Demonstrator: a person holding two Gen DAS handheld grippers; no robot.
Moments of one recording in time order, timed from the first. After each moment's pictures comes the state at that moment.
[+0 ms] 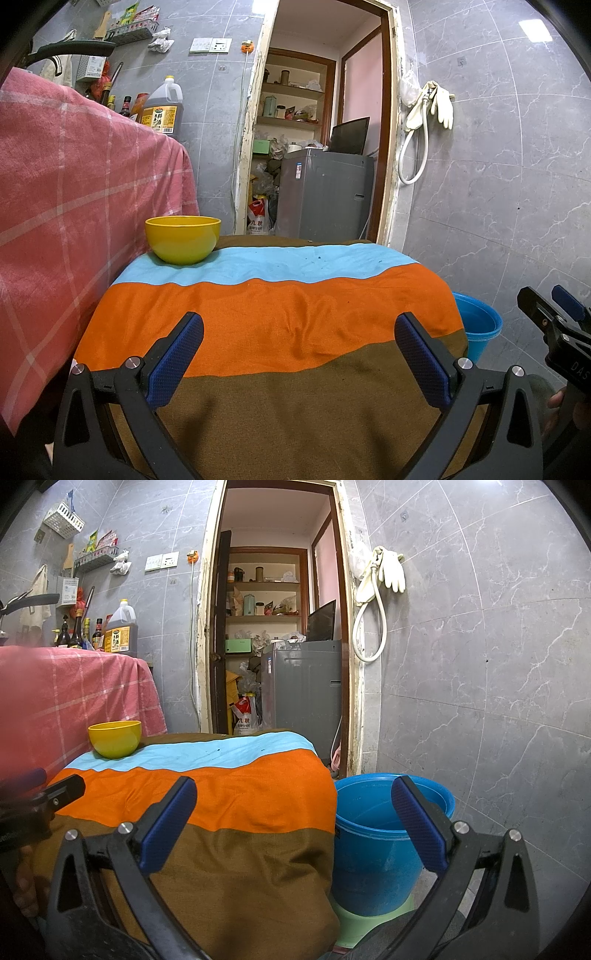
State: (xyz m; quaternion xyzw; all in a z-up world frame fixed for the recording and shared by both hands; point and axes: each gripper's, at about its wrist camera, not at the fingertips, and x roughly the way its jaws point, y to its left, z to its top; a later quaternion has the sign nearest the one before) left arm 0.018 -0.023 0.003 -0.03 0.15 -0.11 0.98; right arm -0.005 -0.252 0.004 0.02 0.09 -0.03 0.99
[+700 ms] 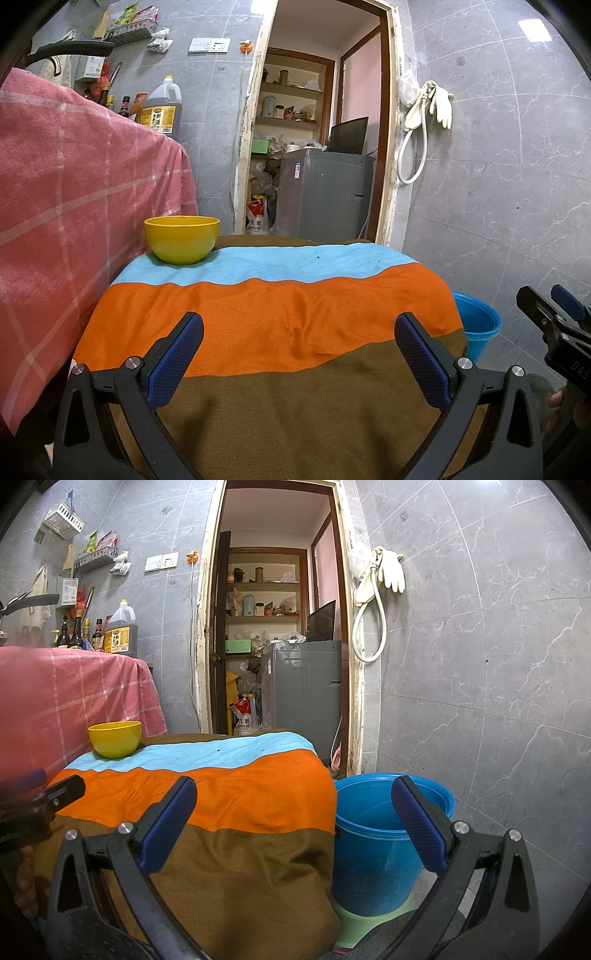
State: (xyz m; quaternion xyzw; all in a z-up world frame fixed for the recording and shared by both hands) left arm 0.017 -0.026 0.002 -0.03 0.15 -0.11 0.98; right arm -0.005 -0.251 0.003 0.02 0.09 -0.03 0.99
